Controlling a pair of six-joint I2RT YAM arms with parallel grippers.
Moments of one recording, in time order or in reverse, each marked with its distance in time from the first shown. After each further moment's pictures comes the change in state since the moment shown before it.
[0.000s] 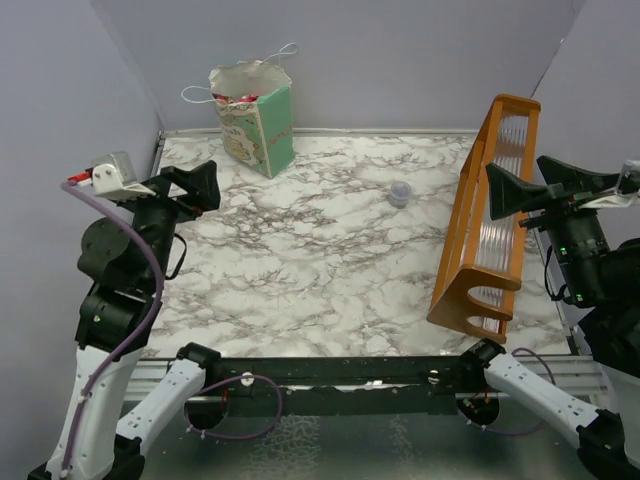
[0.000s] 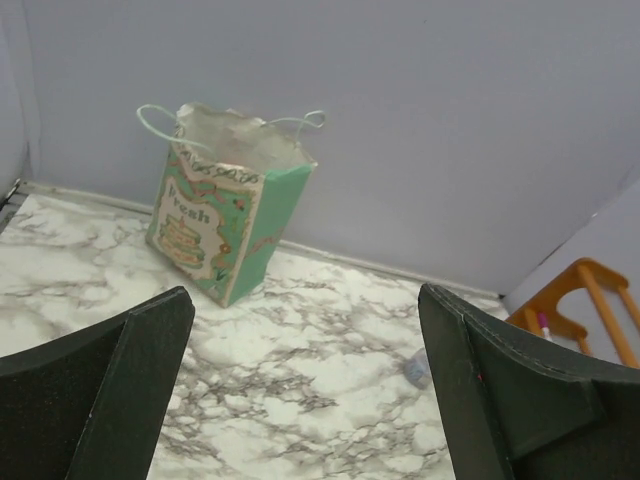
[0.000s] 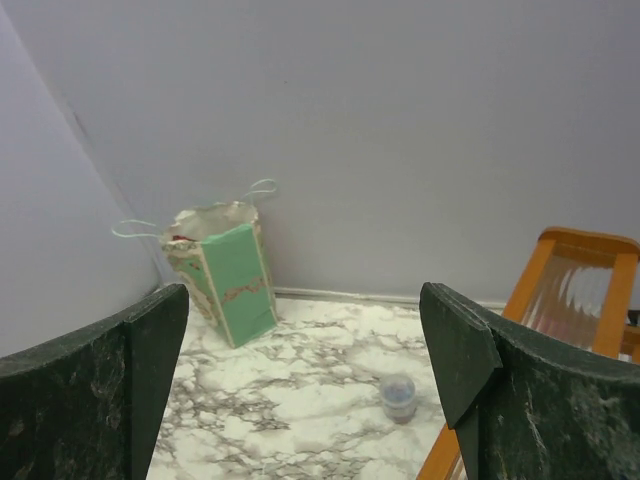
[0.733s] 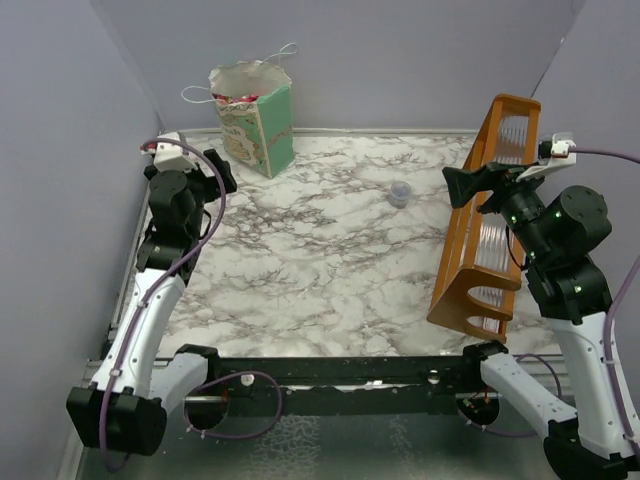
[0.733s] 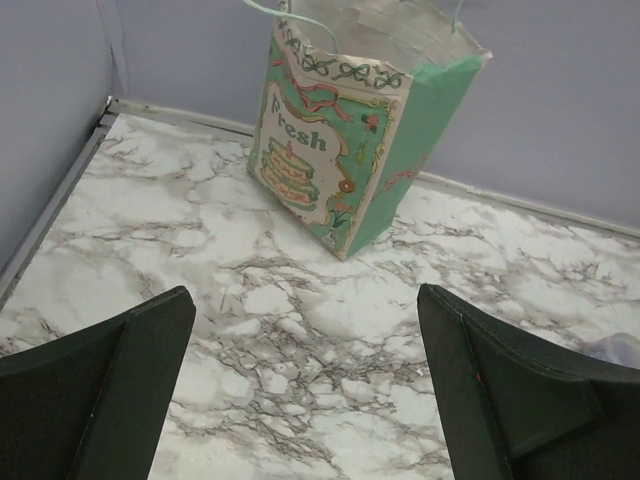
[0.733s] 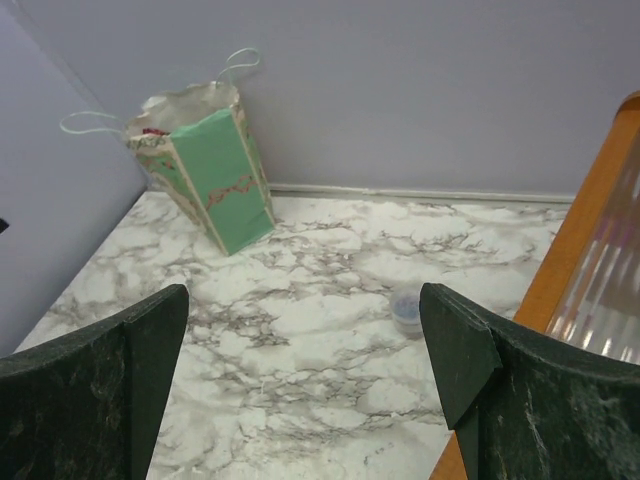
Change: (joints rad) left arm 0.183 0.243 -0.344 0.340 0.027 0.126; right arm -0.377 0.117 -0.190 0.023 -0.365 0.161
